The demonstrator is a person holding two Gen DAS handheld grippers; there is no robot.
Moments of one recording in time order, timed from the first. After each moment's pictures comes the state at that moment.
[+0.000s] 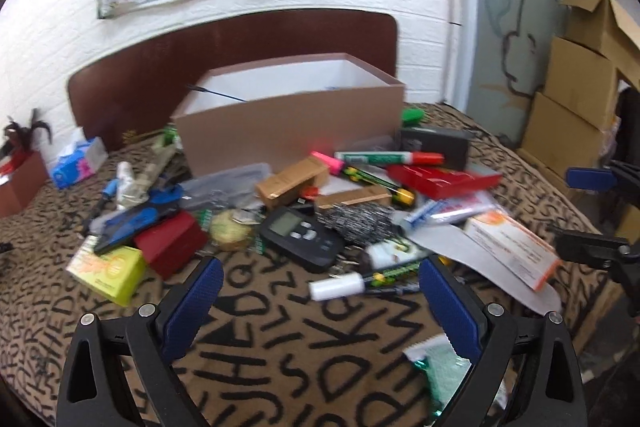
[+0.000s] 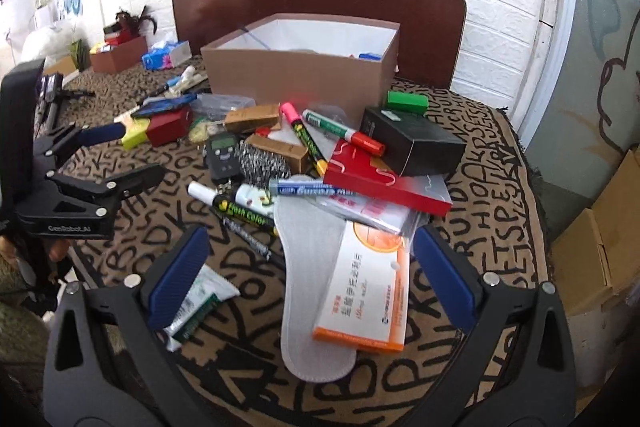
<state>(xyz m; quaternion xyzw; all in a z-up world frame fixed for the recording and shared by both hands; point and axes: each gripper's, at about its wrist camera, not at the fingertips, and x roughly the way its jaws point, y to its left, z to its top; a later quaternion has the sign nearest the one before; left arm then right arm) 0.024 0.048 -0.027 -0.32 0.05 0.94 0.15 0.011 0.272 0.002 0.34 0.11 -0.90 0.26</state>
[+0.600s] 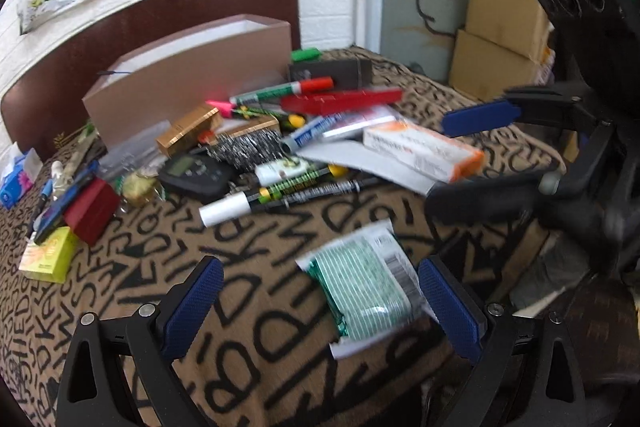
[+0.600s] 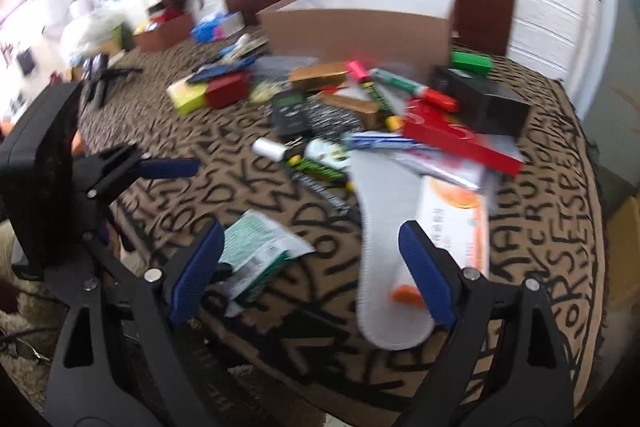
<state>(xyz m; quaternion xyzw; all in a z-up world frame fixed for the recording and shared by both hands) 0.077 0.086 -0.061 -0.36 0.11 0.89 0.26 0.037 0.249 -0.025 0.39 0.10 -0.84 0.36</state>
